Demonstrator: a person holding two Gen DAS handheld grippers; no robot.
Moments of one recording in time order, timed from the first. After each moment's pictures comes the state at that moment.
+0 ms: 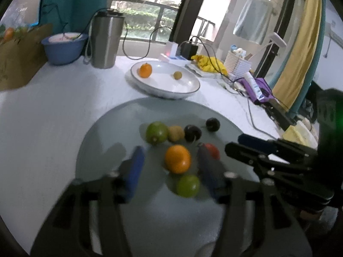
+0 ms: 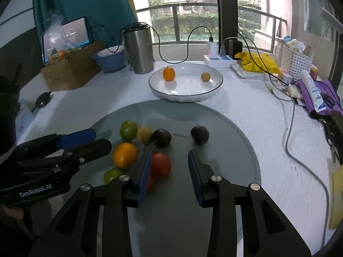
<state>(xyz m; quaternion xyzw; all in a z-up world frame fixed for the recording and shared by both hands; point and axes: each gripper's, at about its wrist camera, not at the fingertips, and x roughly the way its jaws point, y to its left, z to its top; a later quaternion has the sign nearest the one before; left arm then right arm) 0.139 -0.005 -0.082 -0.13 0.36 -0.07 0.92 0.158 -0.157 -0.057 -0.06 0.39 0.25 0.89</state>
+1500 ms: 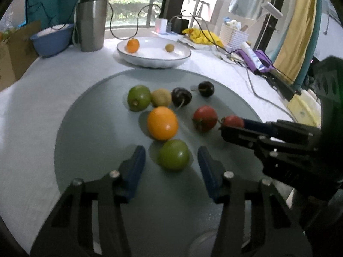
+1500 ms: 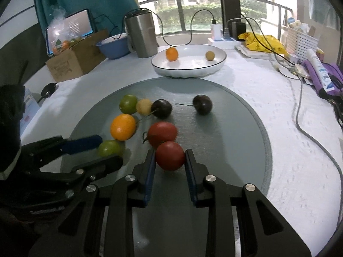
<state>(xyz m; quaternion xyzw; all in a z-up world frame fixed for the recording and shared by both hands) 0.135 -0.042 -0.108 -0.07 0.41 -0.08 0.91 0.154 -0.176 -0.084 -0.04 0.42 0.27 0.87</state>
